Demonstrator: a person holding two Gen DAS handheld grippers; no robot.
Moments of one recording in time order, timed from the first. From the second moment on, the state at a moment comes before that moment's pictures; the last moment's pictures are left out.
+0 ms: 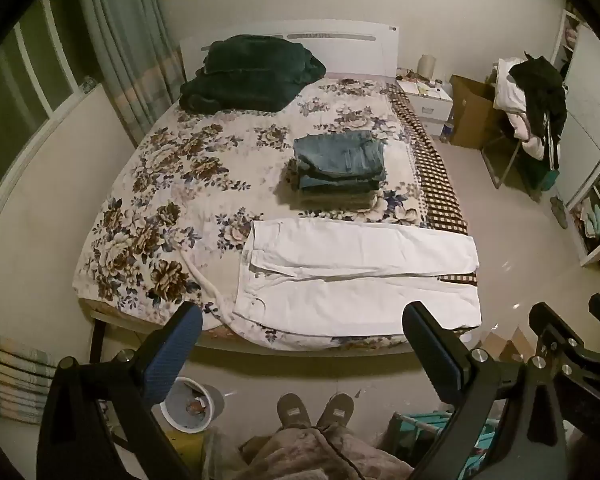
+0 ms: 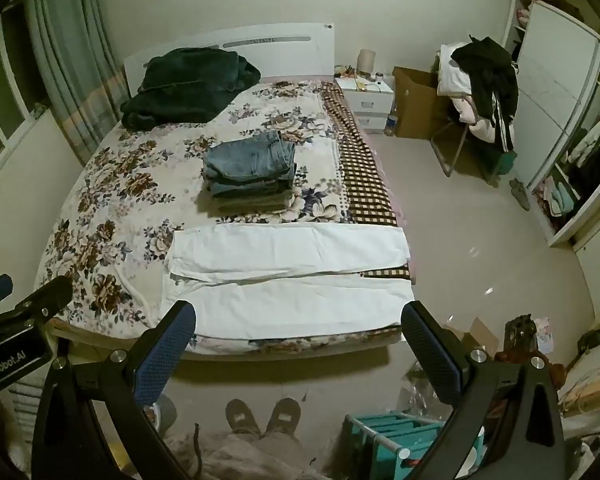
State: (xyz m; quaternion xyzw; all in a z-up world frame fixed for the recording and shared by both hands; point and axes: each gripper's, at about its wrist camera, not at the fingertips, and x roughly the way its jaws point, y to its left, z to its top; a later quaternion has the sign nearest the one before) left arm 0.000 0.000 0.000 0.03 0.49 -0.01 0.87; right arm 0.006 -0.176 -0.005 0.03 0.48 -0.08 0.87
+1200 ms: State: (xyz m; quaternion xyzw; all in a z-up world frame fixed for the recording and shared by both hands) left arm -0.008 0.013 0.025 0.02 0.47 -0.01 0.88; right arm -0.001 -0.155 0.009 0.02 0.48 -0.07 0.88
